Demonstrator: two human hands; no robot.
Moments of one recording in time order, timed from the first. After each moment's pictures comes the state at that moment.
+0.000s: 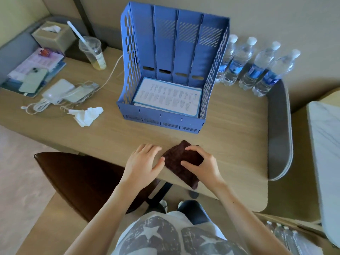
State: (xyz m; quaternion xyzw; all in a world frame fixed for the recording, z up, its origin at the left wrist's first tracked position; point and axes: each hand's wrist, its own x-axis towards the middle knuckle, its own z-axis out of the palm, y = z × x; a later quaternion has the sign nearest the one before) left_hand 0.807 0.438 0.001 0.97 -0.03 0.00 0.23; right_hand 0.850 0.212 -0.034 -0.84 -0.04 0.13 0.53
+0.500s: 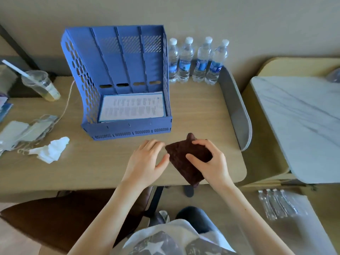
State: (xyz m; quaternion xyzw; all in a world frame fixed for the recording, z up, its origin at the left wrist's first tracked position) left_hand 0.826 0.393 0.042 0.94 -0.21 -0.01 0.26; right_hand 0.784 0.181 0.026 -0.79 0.08 -0.07 0.60
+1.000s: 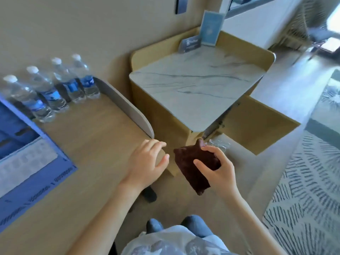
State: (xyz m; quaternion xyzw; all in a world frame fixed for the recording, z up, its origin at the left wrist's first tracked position) left_hand 0.785 0.184 0.065 0.80 -0.53 -0.06 0.28; right_hand 0.592 0.065 0.046 -0.70 0.39 -0.33 0.49
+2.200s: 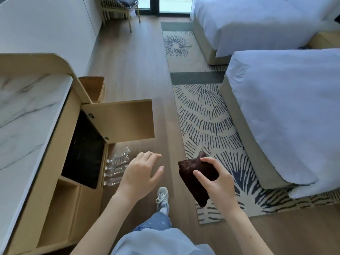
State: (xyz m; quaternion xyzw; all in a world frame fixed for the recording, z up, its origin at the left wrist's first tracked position) left_hand 0.404 -0.242 0.008 0.50 -0.83 -0.19 0.17; right_hand 0.178 -0.155 0.004 -0.45 0.71 -0.44 0.31
